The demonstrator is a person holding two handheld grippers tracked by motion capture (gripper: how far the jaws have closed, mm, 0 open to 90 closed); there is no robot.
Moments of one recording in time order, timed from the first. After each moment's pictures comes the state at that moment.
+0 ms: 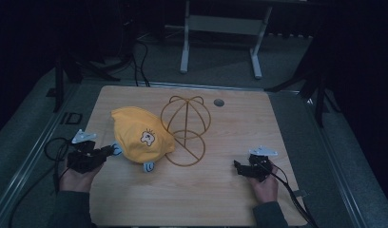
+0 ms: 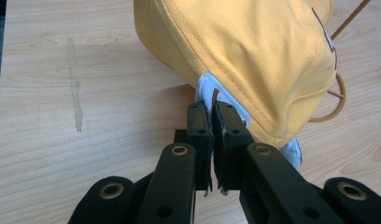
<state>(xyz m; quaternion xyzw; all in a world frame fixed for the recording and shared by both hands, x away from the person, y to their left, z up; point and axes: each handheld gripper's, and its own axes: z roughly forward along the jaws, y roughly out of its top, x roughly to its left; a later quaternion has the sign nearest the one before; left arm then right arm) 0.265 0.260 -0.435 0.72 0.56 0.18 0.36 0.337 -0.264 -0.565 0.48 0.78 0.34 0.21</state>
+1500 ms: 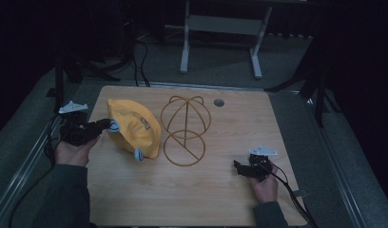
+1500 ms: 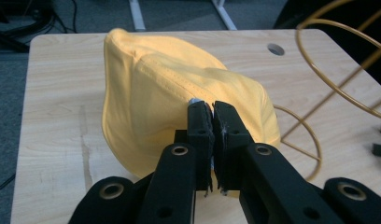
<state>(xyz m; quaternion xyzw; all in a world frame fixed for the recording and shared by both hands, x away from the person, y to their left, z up) 0.309 0.271 -0.380 0.69 0.57 0.20 0.40 0.337 -0.264 -0.565 0.48 0.78 0.34 0.21</state>
